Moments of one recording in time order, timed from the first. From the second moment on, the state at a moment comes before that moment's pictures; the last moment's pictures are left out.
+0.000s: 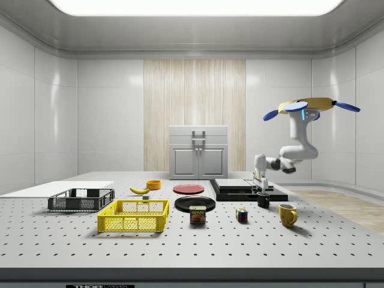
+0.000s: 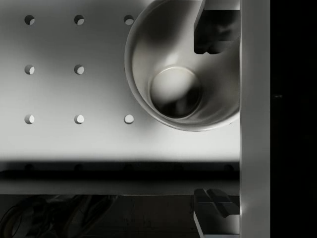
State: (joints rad) arm -1.06 -1.32 1.15 -2.88 -2.03 1.43 1.61
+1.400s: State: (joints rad) arm -1.08 -1.36 1.09 -2.85 -2.09 1.50 1.60
